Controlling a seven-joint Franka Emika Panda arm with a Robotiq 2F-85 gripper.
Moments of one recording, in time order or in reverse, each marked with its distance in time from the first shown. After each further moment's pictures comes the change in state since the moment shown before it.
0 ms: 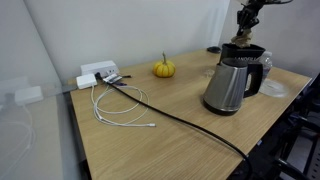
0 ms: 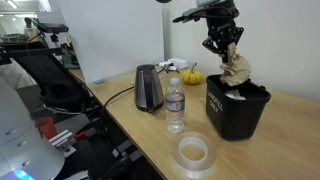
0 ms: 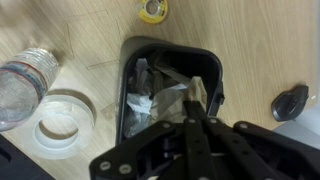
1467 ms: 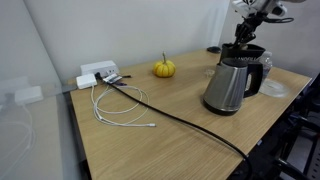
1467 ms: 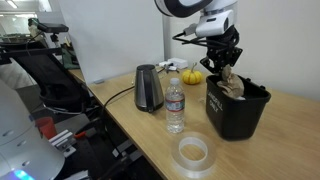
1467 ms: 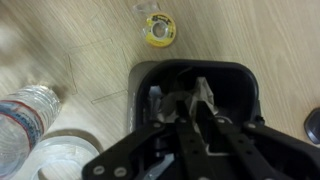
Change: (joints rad) arm -0.079 0.082 0.055 -0.079 0.417 0.183 -0.281
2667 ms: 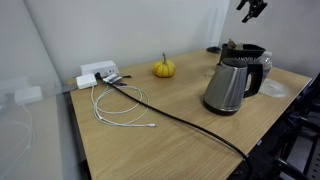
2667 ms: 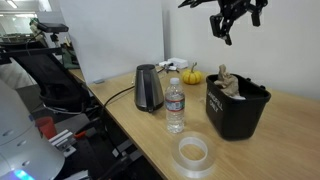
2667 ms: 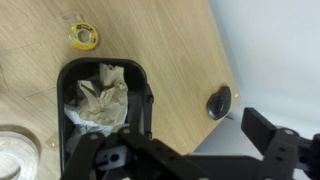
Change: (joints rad) arm 0.003 -0.174 -0.018 0.015 -0.144 0.106 0.088
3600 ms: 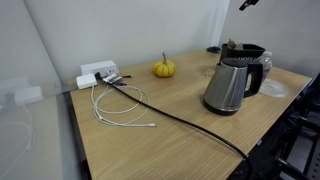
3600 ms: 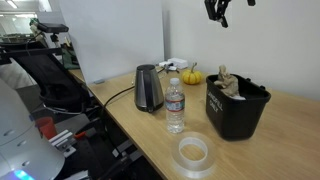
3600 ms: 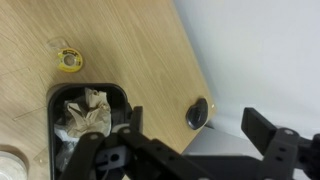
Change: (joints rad) arm 0.020 -0.074 0.027 -0.001 -0.019 0.018 0.054
